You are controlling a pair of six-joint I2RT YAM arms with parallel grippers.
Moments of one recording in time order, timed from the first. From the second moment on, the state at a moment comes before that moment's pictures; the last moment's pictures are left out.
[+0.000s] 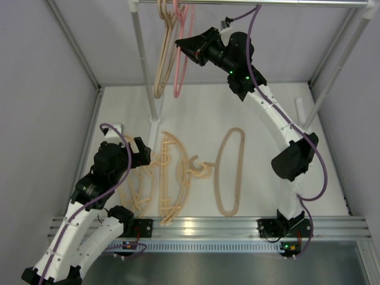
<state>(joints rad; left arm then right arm) -0.41 0.59 0.81 -0.65 -0.23 -0.39 0.56 1.98 2.20 -0.03 -0.34 1.29</state>
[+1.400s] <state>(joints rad) -0.42 0.58 0.81 -0.65 -0.24 -0.39 0.63 1.93 2.12 -0.01 -0.19 1.24</state>
